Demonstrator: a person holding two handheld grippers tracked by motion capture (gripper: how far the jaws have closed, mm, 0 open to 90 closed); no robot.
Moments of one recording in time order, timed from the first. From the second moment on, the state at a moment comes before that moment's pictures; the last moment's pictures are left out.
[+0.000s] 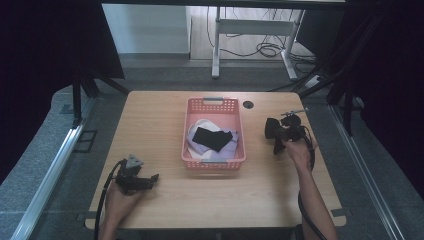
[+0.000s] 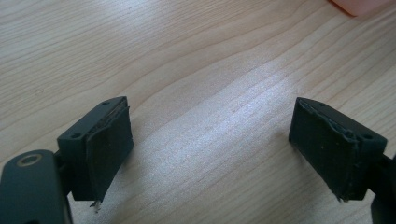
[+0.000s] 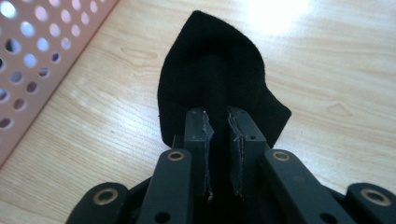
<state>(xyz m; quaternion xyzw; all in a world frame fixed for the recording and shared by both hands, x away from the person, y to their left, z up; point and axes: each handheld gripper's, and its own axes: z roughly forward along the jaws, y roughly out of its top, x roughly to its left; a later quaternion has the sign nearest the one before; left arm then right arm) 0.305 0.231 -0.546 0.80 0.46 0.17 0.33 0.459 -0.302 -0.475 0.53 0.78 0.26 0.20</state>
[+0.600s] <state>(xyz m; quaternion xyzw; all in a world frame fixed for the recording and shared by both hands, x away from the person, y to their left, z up) 0.305 0.231 -0.546 0.80 0.47 0.17 0.33 0.452 -0.280 -0.443 0.49 0.79 0.32 0.19</state>
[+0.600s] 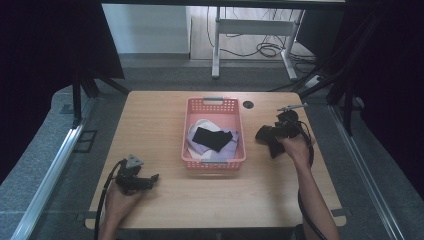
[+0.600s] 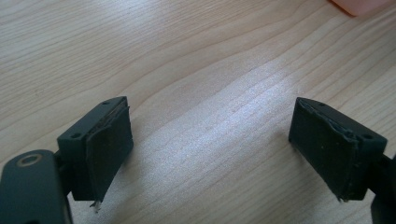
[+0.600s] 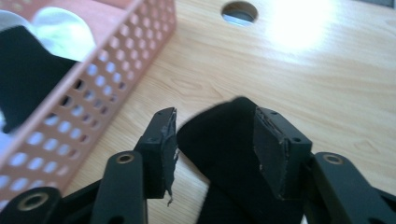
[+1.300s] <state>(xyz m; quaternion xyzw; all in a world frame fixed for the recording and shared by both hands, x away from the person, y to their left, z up) 0.305 0.231 -0.546 0.80 0.46 0.17 0.33 0.456 -0.205 -0.416 0.42 0.82 0.36 0.17</state>
